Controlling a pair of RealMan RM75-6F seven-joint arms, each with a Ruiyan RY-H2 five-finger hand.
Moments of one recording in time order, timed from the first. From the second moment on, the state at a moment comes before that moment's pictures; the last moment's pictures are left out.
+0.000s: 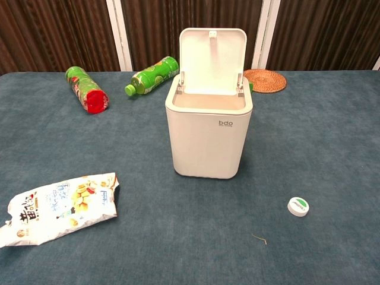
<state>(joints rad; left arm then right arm) -0.08 -1.07 -0.01 -1.72 1.50 1.49 0.19 0.10 -1.11 -0.02 -1.60 -1.64 1.49 -0.01</state>
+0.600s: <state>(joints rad) -0.07 -1.07 -0.02 -1.72 1.49 1.49 0.20 0.13 -1.15 -0.03 -1.48 -1.77 1.54 0.09</state>
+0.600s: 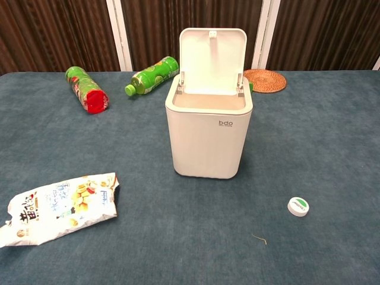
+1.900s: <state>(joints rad) -0.07 -1.05 -0.04 -1.72 1.42 1.46 0.14 0.51 -1.35 -0.02 -1.41 -1.69 0.98 0.09</state>
